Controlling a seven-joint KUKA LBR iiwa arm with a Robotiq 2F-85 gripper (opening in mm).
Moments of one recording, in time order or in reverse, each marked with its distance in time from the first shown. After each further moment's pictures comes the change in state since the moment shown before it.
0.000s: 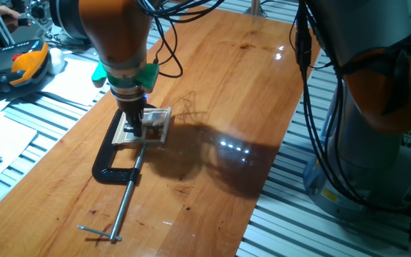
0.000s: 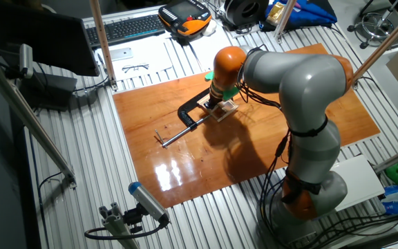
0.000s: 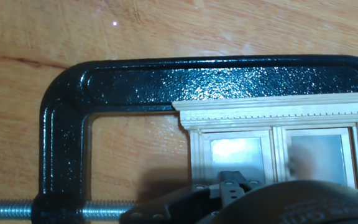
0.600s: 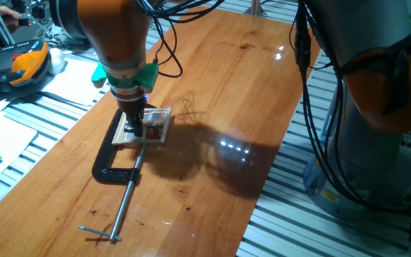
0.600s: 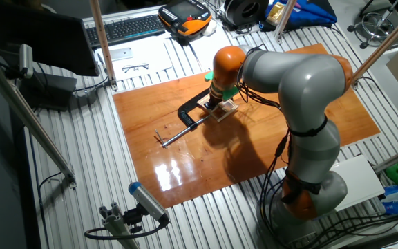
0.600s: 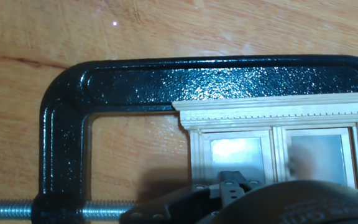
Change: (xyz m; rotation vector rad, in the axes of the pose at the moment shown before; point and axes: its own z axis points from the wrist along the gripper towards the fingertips) arm 0.002 0.000 0.001 0.003 0.013 -0.001
